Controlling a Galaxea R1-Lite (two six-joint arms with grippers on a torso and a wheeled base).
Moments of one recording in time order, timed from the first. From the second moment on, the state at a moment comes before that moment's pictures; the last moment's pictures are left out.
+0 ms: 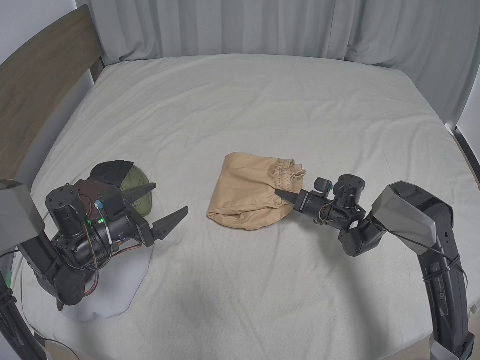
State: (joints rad) left arm -0.22 1.97 -0.41 -1.55 -0.49 0.06; right arm 0.30 2.64 -1.38 -1.20 0.56 0.66
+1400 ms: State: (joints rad) left arm -0.22 1.94 -0.42 -1.55 -0.49 0.06; right arm 0.24 2.46 -0.97 -1.35 0.56 0.55
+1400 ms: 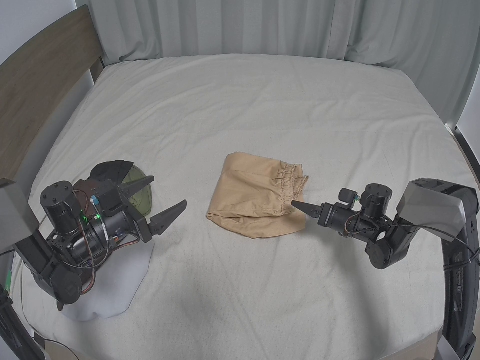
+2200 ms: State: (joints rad) left arm -0.23 1.93 -0.42 -1.55 -0.49 0.06; right arm 0.33 2.38 -1.06 -1.32 0.52 0.54
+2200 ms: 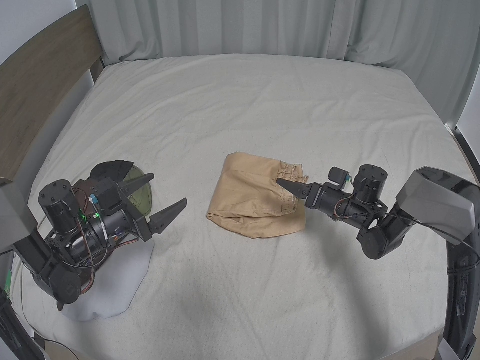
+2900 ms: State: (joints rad) left arm -0.22 1.93 -0.42 -1.55 -0.49 0.06; right arm 0.36 2.62 -1.23 -1.30 0.44 0.54
